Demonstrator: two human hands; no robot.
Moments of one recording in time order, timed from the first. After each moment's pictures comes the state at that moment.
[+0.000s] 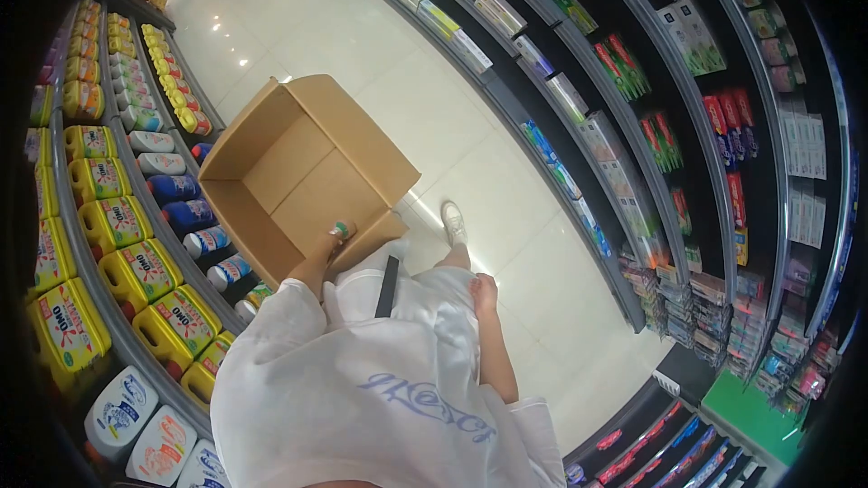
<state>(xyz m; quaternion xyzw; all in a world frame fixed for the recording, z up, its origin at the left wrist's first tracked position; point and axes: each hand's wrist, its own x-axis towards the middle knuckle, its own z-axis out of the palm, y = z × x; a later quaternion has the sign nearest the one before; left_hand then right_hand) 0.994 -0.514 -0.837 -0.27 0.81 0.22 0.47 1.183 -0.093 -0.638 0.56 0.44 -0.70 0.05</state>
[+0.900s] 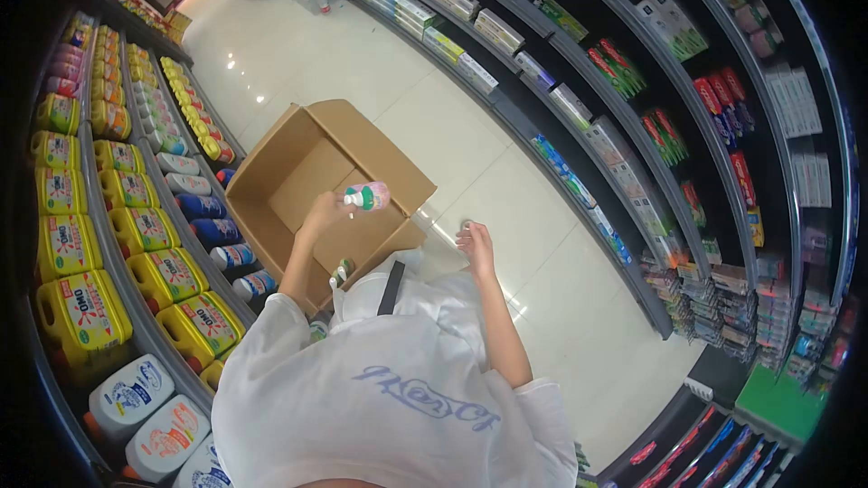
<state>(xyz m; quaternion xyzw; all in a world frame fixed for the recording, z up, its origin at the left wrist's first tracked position) 0.879 -0.478 -0.509 0.04 0.90 0.34 0.28 1.049 -0.151 -0.555 0.34 0.52 -0.78 0.06</state>
